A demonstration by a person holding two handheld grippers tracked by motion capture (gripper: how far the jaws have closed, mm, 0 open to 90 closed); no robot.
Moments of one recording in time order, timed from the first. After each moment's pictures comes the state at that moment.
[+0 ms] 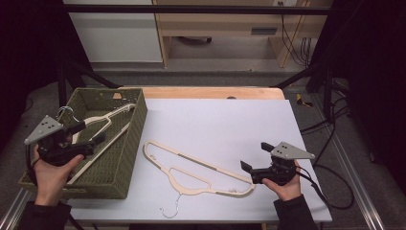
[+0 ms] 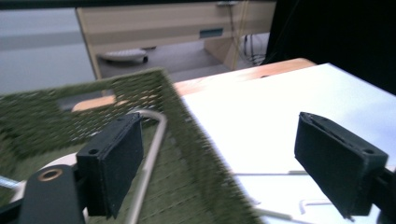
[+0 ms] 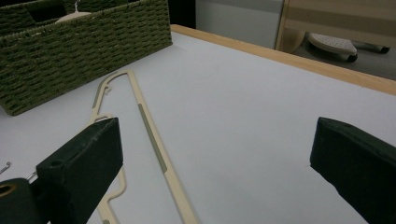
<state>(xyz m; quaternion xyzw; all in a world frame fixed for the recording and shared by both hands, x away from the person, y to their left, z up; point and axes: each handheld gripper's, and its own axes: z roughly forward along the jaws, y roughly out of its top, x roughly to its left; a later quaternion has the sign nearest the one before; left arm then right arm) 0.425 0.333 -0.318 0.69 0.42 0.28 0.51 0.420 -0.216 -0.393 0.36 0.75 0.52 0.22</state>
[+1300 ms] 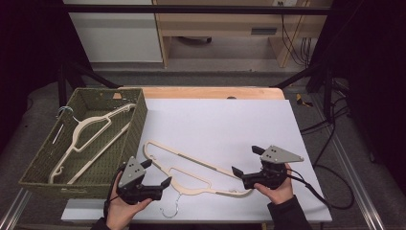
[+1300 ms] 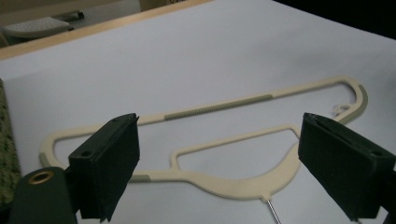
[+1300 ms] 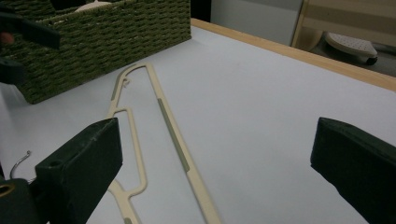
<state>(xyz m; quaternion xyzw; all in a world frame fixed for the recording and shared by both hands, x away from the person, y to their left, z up) 0.384 0.191 -0.416 0.79 0.35 0.20 0.47 0.414 -0.192 -0.397 0.33 0.77 0.51 0.20</state>
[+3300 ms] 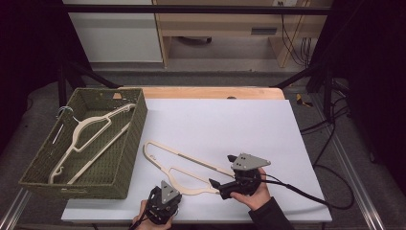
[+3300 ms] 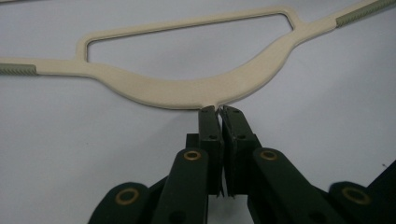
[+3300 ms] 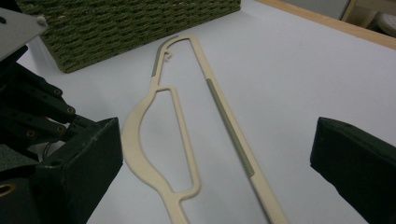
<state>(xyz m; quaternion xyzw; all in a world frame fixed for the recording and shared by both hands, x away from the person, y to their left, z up) 0.357 0.132 -0.476 0.83 0.42 0.17 0.33 0.411 -0.132 -0.419 0.29 0.81 0.48 0.16</state>
